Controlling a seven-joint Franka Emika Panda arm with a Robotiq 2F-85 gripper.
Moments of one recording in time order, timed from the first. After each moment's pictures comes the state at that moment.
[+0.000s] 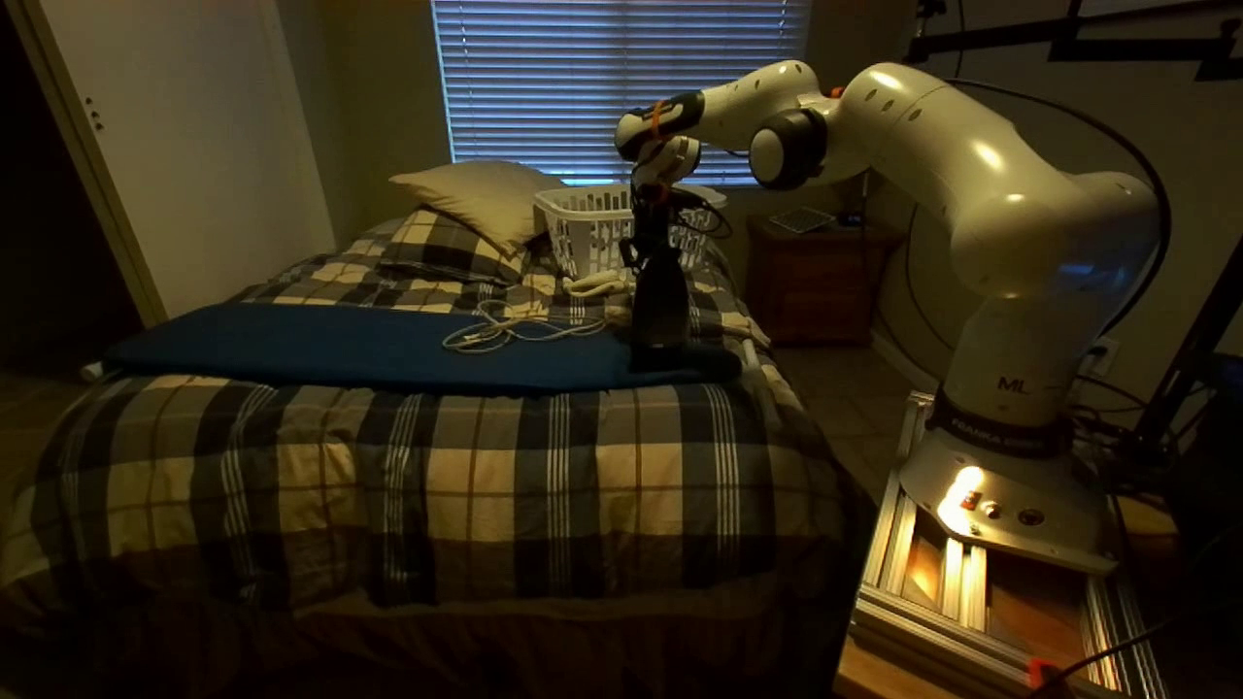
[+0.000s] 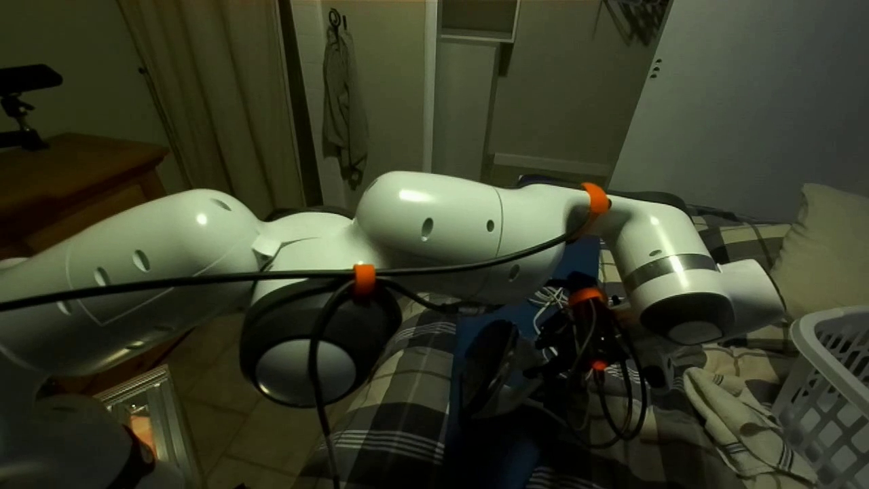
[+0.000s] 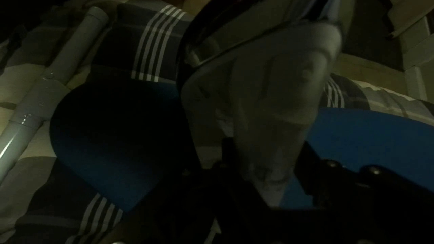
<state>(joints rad) -0.48 1.13 -0.10 -0.74 0.43 1.23 0.16</state>
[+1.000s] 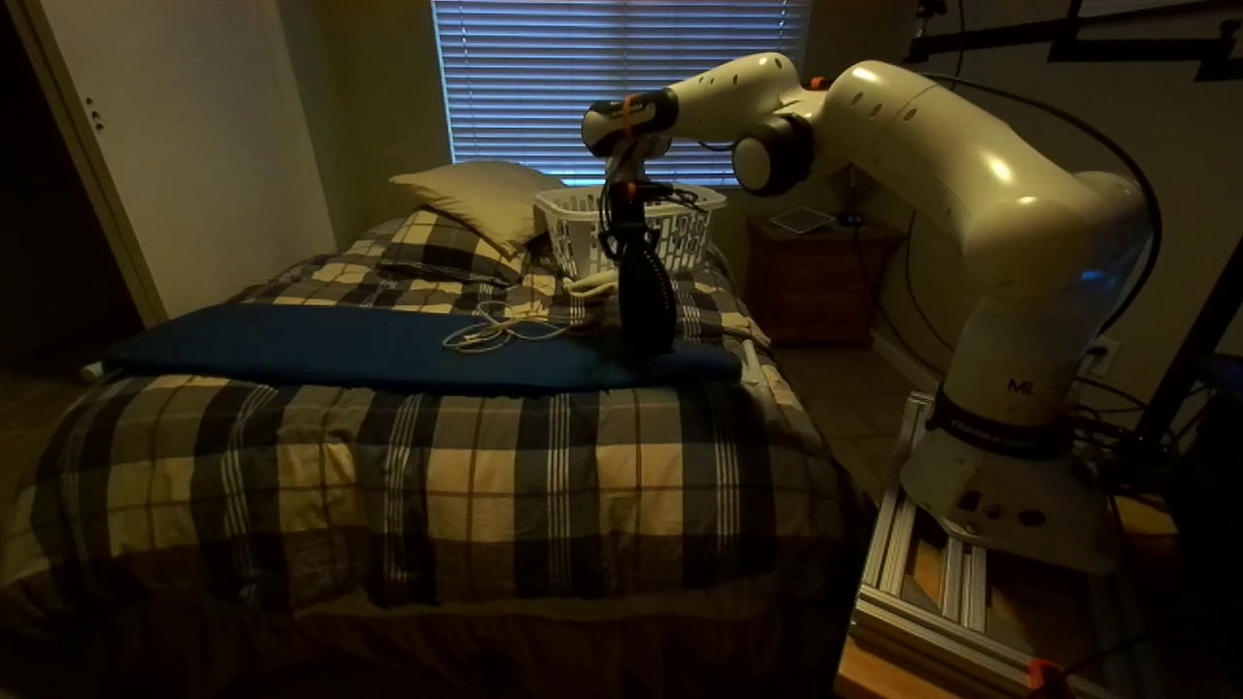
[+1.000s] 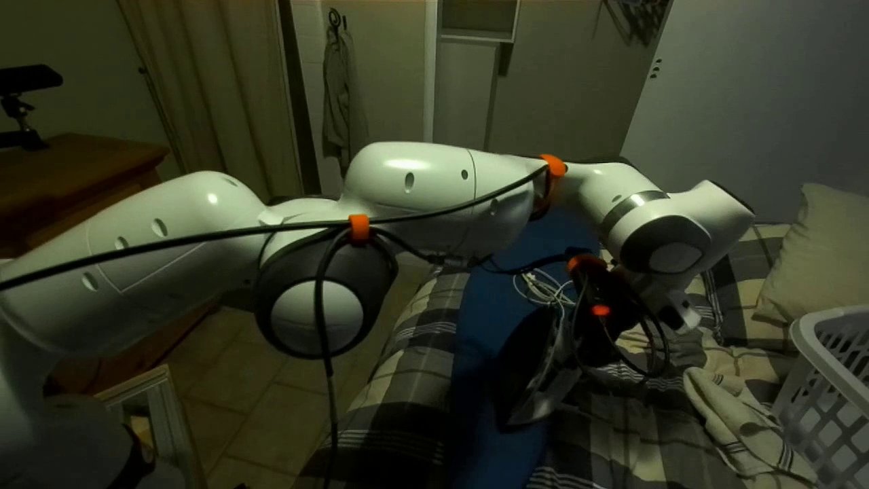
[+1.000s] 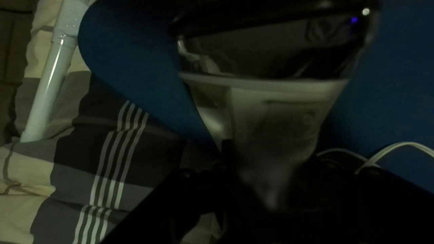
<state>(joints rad) -0.34 1.12 -0.23 -0.67 0.28 1.46 0.32</state>
